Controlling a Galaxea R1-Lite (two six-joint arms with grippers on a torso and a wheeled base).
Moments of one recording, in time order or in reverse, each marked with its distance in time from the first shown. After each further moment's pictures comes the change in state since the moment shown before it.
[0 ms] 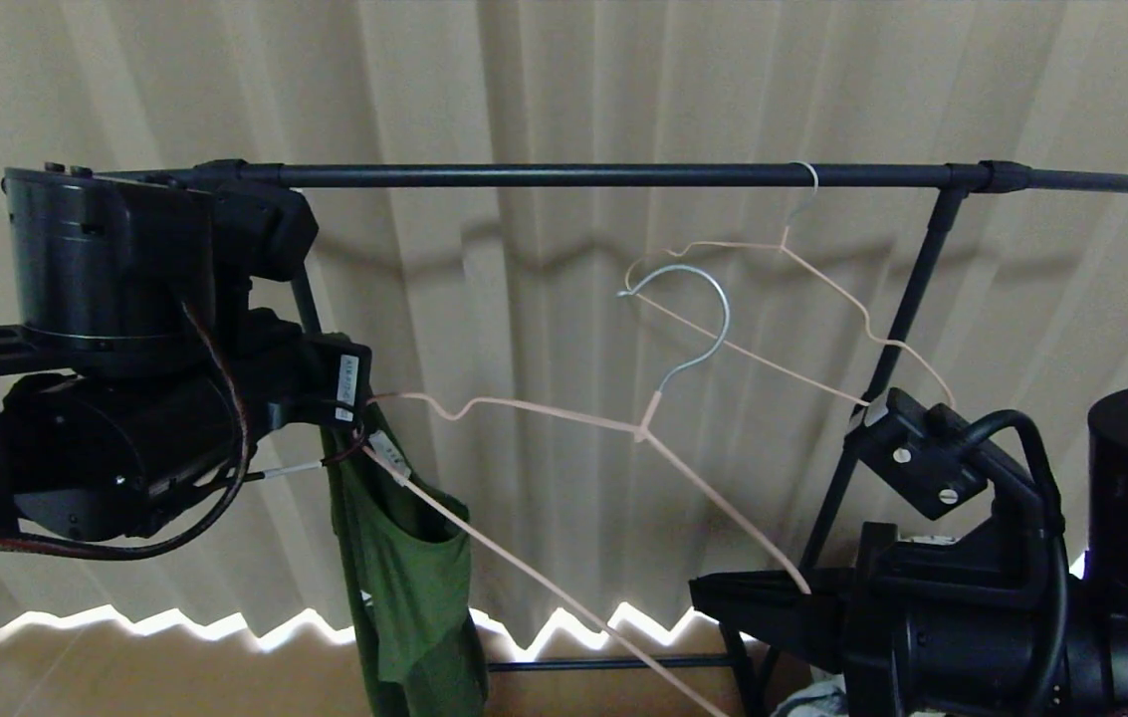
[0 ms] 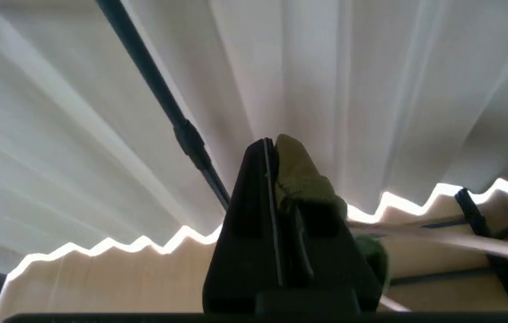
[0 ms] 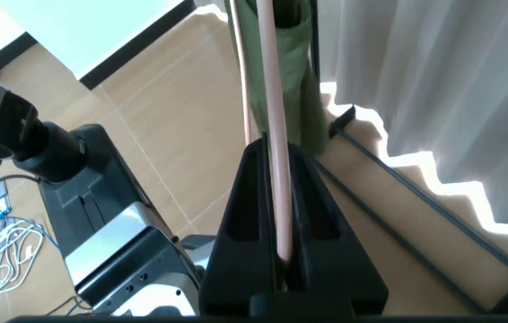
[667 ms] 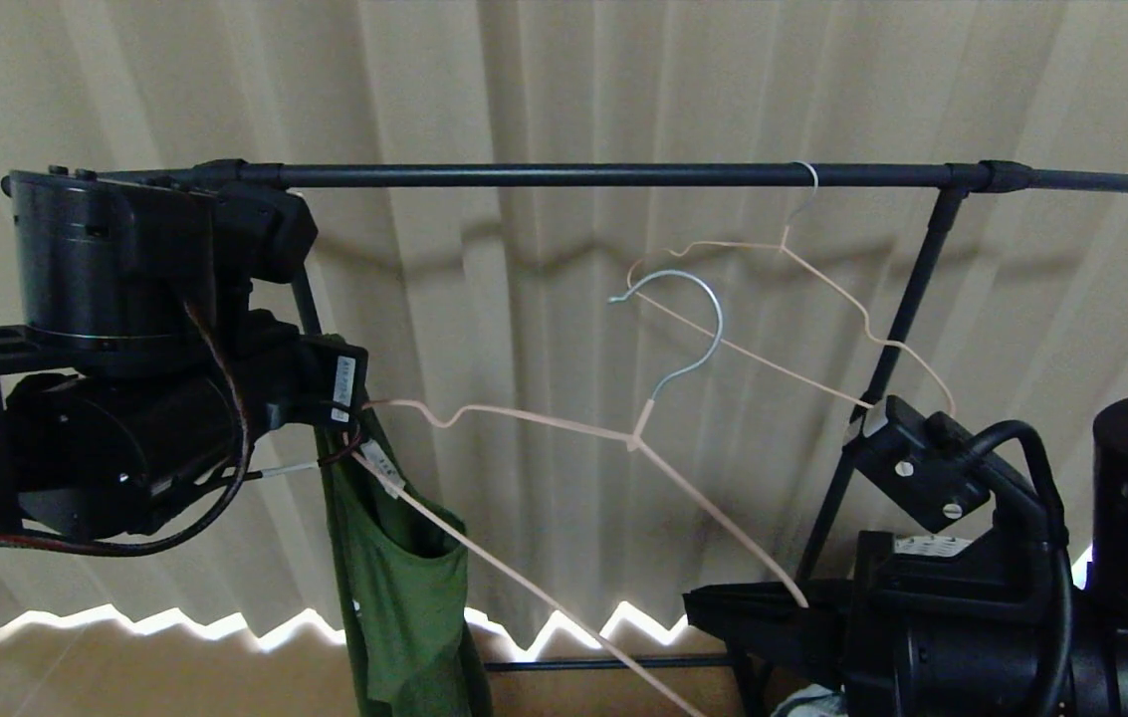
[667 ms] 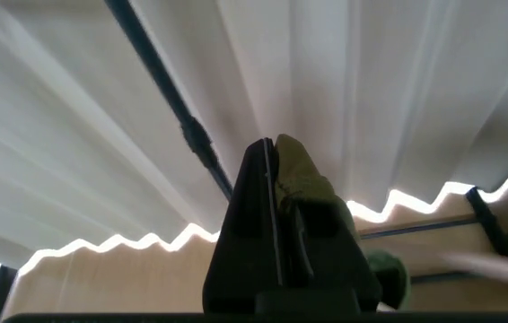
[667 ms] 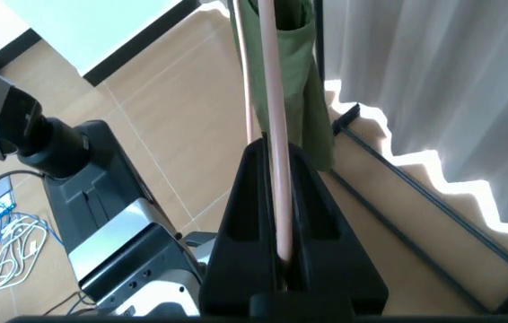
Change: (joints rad) left arm 0.011 0.003 0.001 0.001 0.006 0.016; right arm 0.027 -0.003 0.003 -0.004 0.004 0.003
